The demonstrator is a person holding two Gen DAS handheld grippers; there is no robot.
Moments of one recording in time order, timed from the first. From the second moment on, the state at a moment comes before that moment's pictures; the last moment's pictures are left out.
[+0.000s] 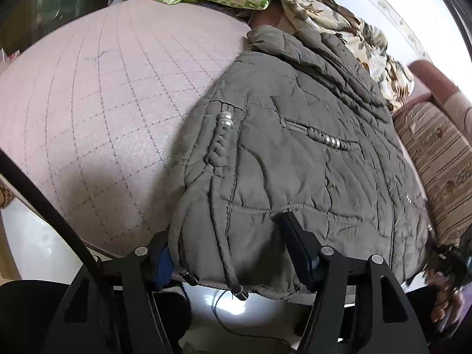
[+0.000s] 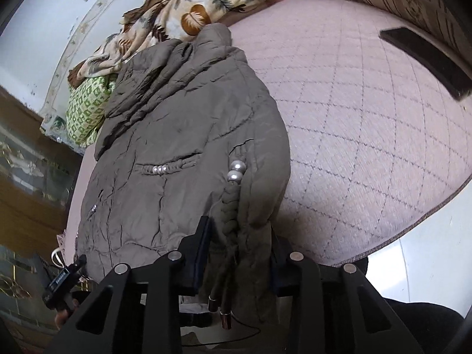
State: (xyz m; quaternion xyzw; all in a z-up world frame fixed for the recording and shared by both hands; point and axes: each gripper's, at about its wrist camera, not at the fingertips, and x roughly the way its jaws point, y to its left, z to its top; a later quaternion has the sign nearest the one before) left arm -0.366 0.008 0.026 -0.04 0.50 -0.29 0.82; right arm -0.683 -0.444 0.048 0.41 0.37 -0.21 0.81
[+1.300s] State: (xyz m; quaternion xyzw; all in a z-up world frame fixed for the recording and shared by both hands) left arm -0.375 -0.012 0.032 0.00 0.45 -0.30 0.84; right arm -0.672 -0.429 0.051 0.38 0.35 -0.23 0.83
